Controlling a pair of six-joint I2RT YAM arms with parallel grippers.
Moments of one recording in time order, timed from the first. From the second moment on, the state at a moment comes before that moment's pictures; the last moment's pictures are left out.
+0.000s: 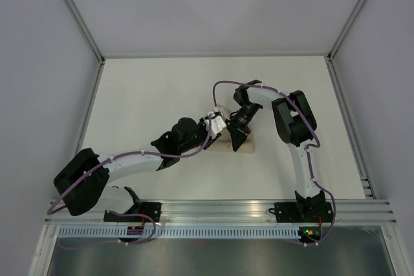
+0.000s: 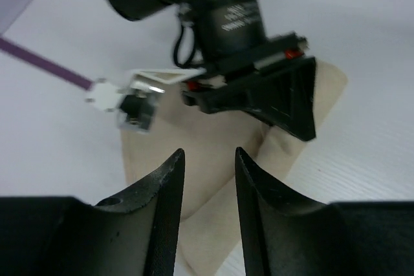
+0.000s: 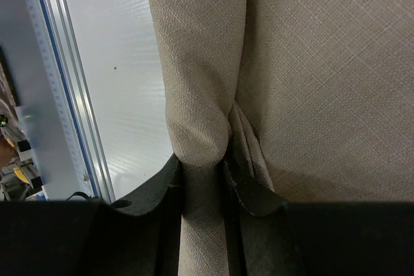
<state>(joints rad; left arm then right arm) -0.82 1.32 0.63 0.41 0.06 0.26 0.44 2.29 1.64 -1.28 -0.79 -0.93</state>
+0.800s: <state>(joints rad) -1.01 1.67 0.66 0.42 -0.05 0.57 0.43 2.31 1.66 -1.31 -0.80 -0.90</state>
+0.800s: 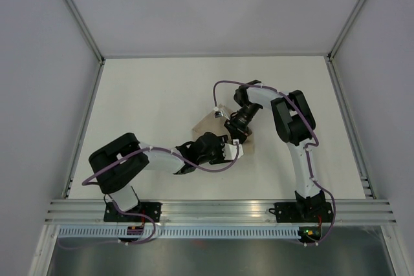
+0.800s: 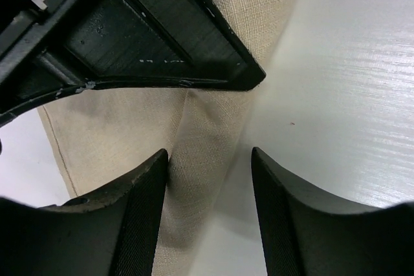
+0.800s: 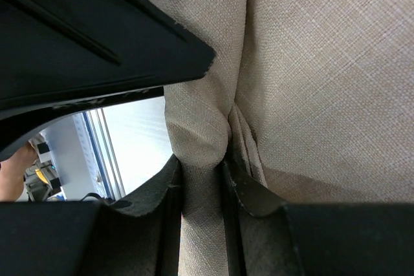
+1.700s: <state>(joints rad) -0.98 1.77 0.77 0.36 0.08 0.55 0.41 2.22 1.57 -1.25 -0.78 -0.88</state>
